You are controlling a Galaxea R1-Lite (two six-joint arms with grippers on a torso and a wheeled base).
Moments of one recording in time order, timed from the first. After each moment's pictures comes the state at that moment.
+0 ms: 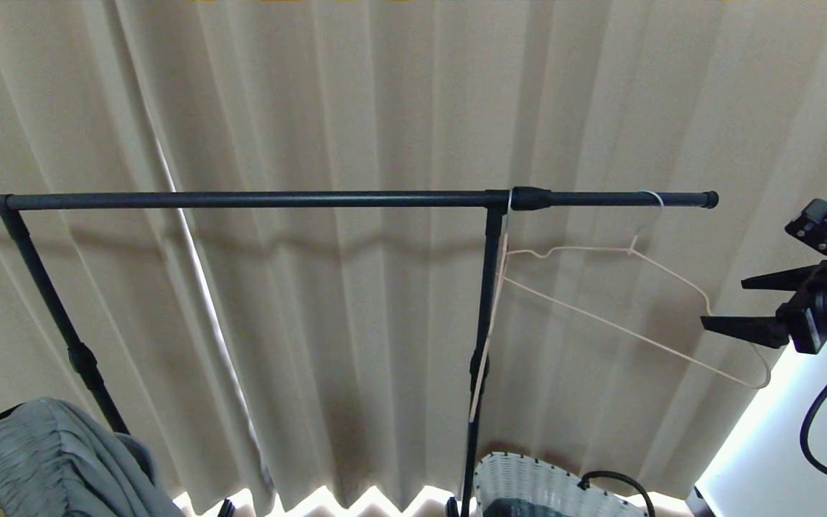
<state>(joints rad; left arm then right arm) -0.09 0.68 -0.26 -0.31 -0.16 0.18 -0.27 1.59 -1.02 0.15 0.56 -0.59</state>
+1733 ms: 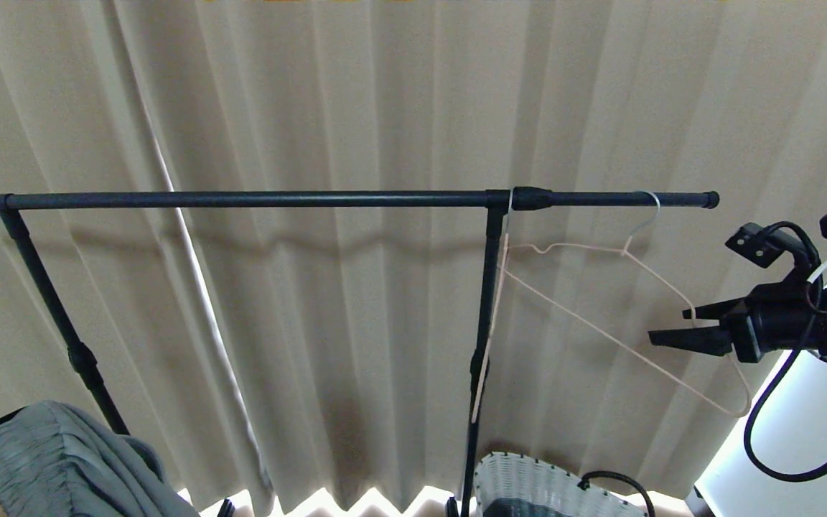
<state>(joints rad) -0.09 0.68 -0.26 -0.31 -0.16 0.18 -0.16 1.68 -1.00 0.15 0.60 -0.37</state>
